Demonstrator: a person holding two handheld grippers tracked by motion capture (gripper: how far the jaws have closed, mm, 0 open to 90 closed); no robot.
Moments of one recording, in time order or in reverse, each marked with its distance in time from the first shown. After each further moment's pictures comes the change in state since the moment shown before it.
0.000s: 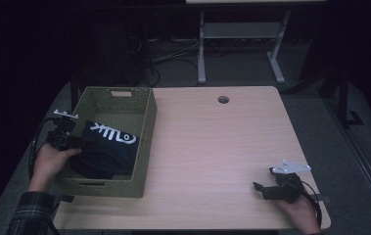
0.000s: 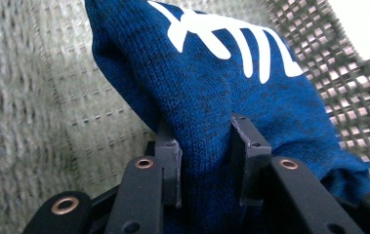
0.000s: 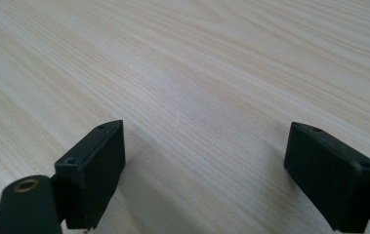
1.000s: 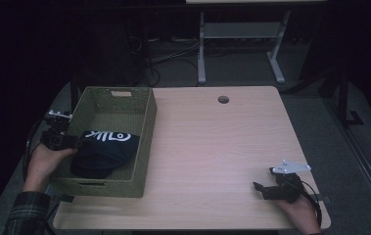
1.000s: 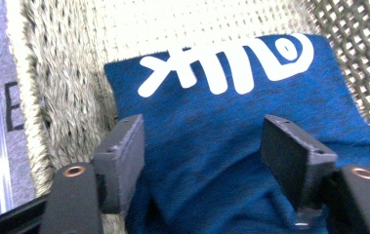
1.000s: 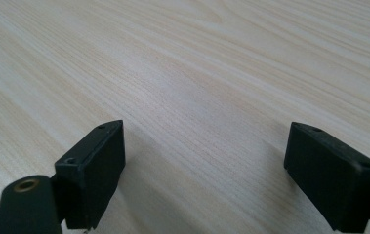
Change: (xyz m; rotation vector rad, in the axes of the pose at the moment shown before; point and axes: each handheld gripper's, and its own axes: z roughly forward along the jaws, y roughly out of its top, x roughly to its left) left arm 0.013 -0.003 -0.007 -0.031 0.080 -0.010; right arm 0.000 0.000 0.000 0.000 -0.001 0.001
